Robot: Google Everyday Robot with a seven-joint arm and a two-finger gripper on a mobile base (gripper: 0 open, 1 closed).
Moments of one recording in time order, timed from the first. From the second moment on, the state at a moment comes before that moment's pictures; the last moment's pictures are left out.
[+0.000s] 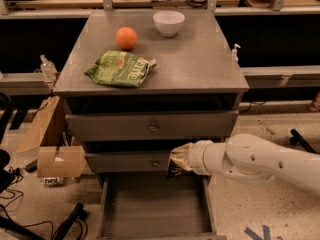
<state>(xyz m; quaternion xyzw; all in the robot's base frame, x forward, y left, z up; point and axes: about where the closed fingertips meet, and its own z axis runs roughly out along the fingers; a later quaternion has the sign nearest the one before) 0.533 -0.065 0.620 -0.46 0.78 0.15 0.40</state>
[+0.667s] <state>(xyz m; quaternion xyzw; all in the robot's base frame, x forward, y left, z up) 0.537 -0.066 0.746 -0.45 0.78 0.08 0.42</state>
